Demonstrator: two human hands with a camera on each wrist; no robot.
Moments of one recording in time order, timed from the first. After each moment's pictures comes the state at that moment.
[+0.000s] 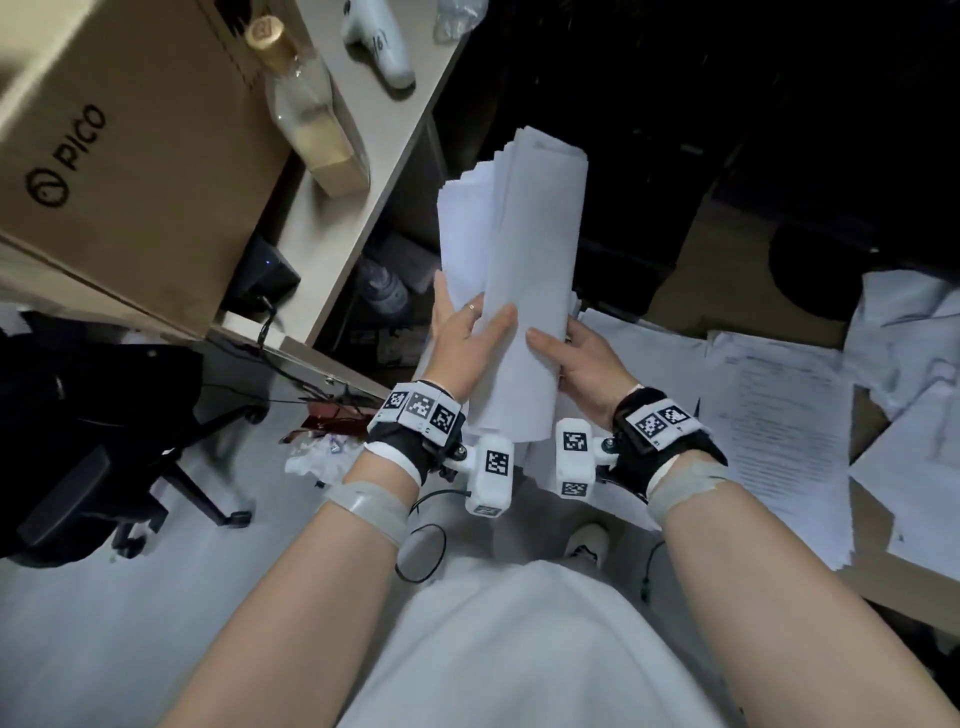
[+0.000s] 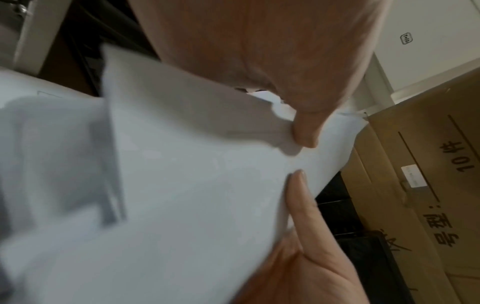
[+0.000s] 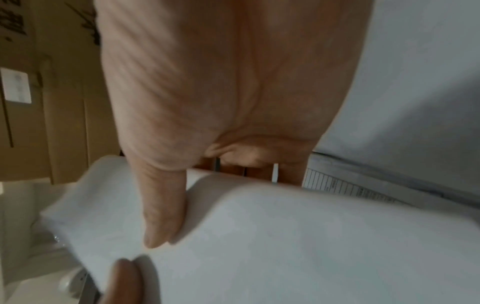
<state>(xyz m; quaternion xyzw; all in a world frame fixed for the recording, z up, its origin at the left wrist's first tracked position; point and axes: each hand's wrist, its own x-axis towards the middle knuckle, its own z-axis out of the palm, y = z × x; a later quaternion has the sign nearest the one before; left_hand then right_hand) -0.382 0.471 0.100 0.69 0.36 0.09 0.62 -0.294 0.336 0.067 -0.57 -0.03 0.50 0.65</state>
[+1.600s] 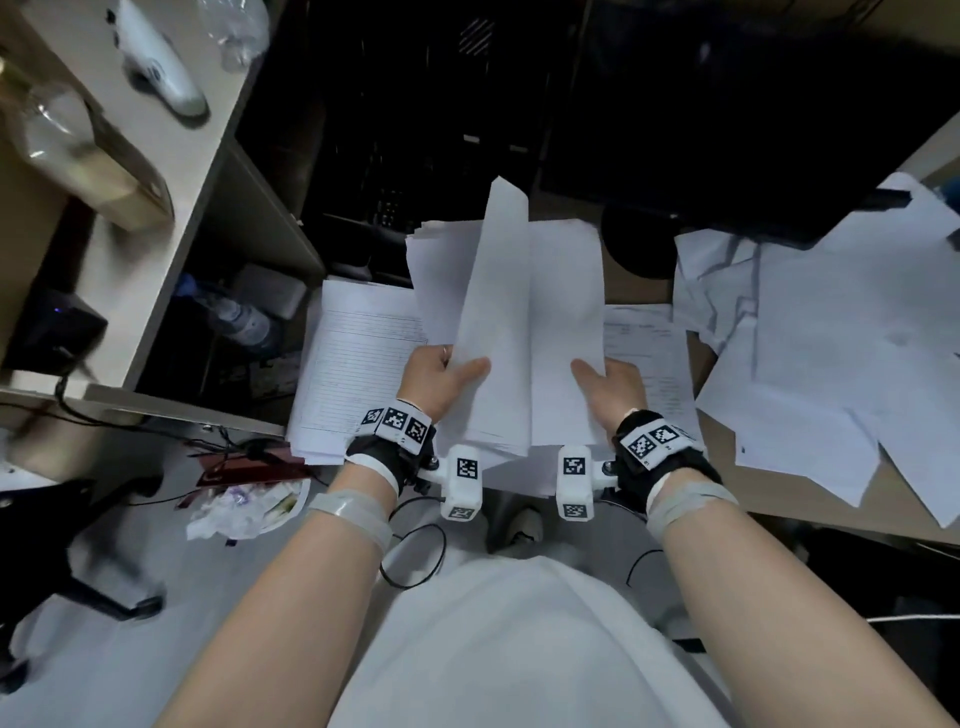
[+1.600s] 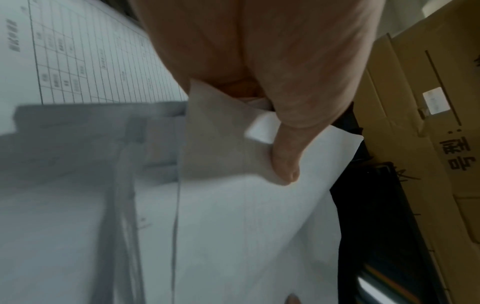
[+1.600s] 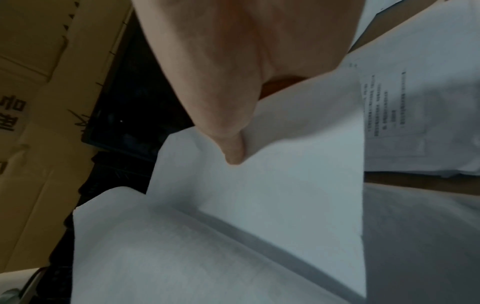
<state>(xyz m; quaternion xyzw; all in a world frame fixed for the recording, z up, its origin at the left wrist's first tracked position) -0.345 0.369 0.073 0.70 0.34 -0.08 0.62 -0.262 0.157 0.046 -0.85 0.13 0.26 0.44</state>
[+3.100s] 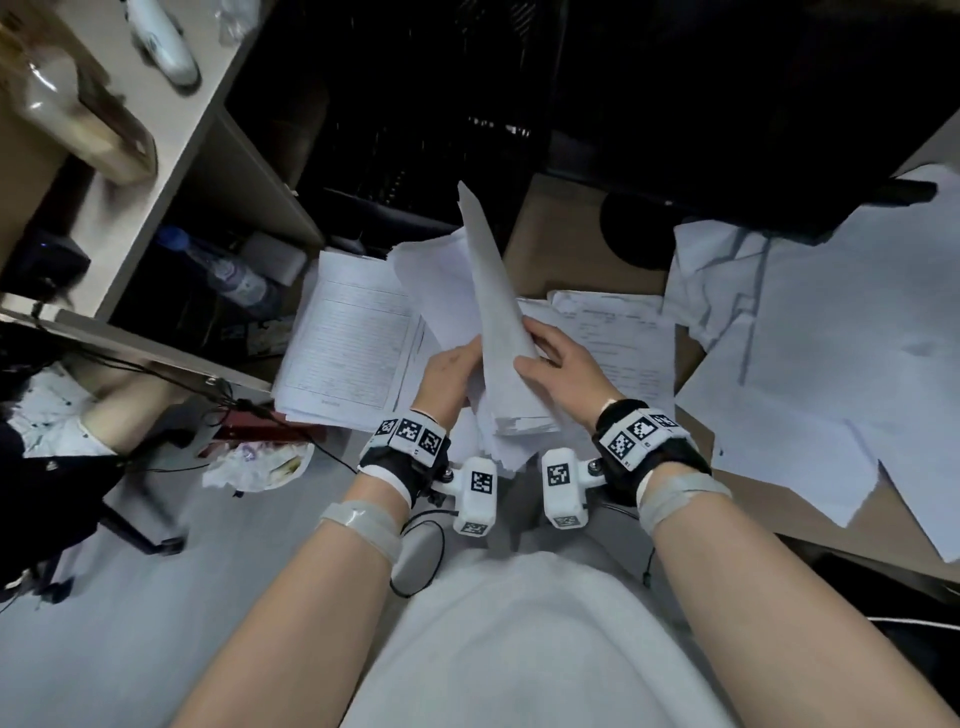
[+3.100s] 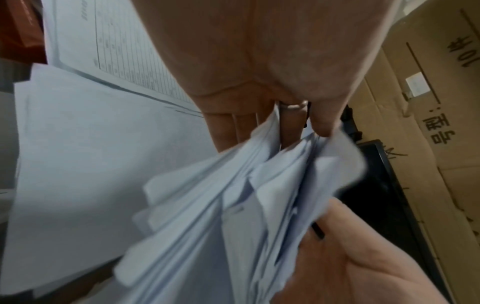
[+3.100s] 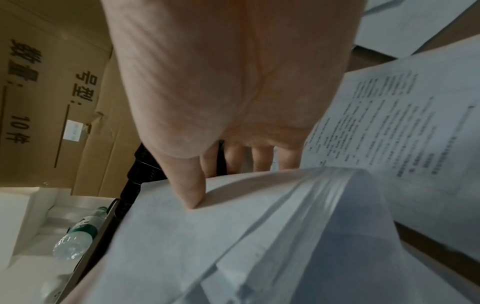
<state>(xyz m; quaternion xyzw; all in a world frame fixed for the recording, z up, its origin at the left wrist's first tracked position) -0.343 0.258 0.079 0.60 0.41 -0.02 0.69 -0.253 0.114 0.070 -0.71 -0.11 0.40 0.57</state>
